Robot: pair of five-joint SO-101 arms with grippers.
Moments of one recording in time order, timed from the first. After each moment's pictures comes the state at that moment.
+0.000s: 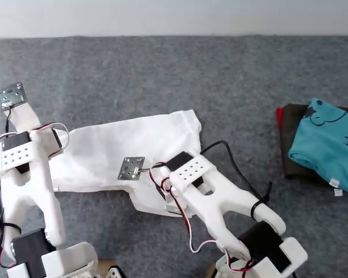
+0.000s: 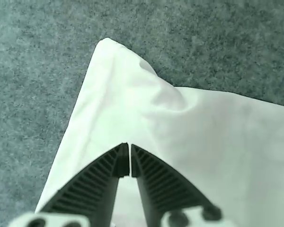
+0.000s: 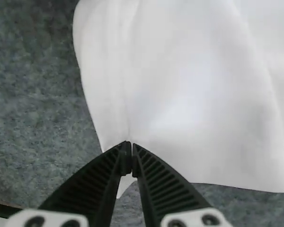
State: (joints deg) left arm -26.2 -9.0 32.7 54.0 8.1; right arm -40.0 -4.6 38.8 65.1 38.8
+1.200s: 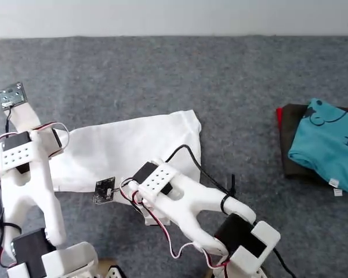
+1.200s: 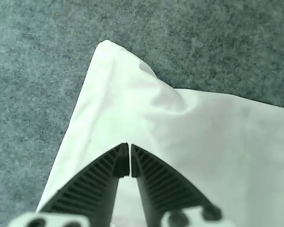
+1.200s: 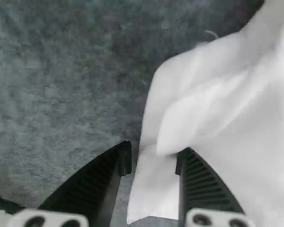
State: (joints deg) left arm -26.4 -9.0 32.7 53.6 8.1; right arm -52.1 8.0 27.6 69.2 38.8
